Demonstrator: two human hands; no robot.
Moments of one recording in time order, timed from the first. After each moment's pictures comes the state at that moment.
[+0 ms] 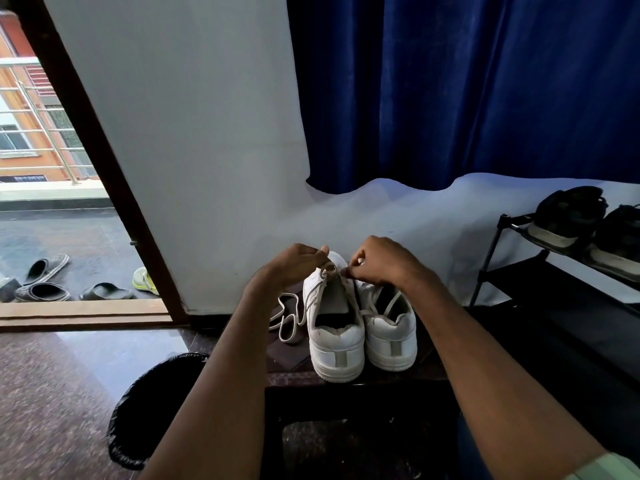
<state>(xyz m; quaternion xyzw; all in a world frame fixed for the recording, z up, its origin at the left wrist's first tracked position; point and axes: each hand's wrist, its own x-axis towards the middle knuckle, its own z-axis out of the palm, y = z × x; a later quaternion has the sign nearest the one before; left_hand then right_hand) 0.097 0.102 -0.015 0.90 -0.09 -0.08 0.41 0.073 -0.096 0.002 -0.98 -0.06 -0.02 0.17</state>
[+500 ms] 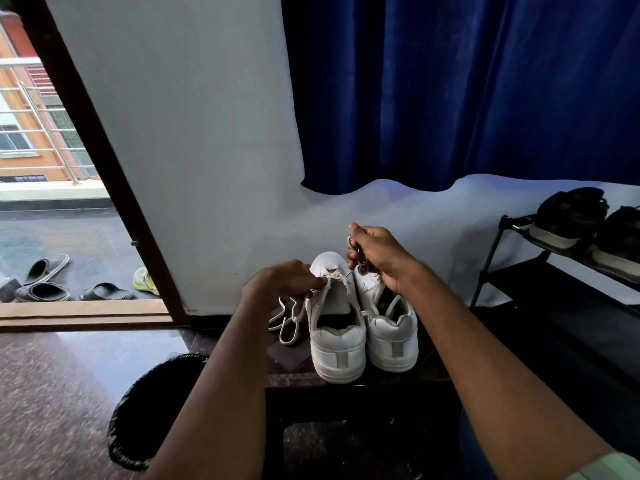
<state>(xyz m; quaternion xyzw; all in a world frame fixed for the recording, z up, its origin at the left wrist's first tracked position) 0.095 0.104 -0.017 0.96 -0.08 -0.19 0.18 0.075 -0.085 0.001 -0.75 -0.02 0.04 0.65</state>
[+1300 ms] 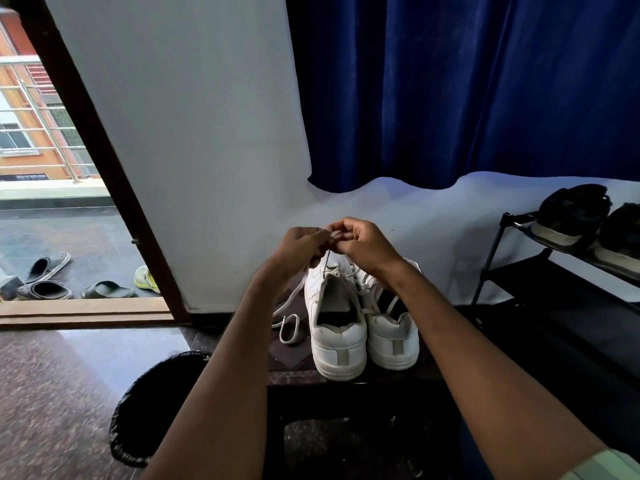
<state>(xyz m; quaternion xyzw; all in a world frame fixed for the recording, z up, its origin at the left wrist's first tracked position) 0.082 0.087 0.006 0.80 -0.07 -0.01 0.60 0.080 -0.071 -0.005 -0.81 -0.11 -0.05 0.57</state>
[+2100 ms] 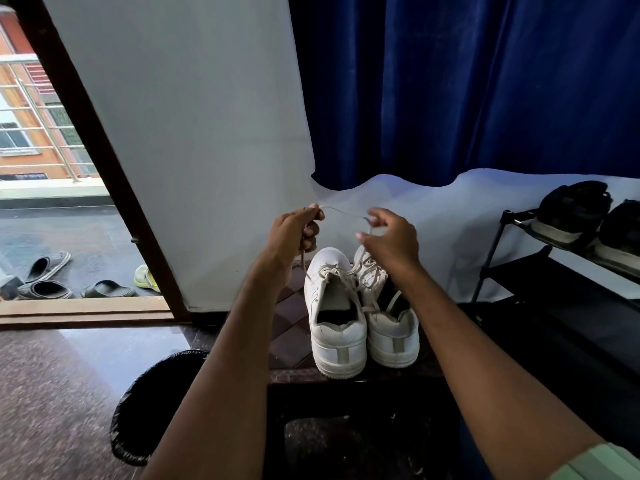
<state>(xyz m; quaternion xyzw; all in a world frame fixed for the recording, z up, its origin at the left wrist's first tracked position) 0.090 0.093 0.011 0.67 -0.06 -0.01 0.74 0.091 -0.097 -0.018 -0.85 0.05 -0.22 0.47</state>
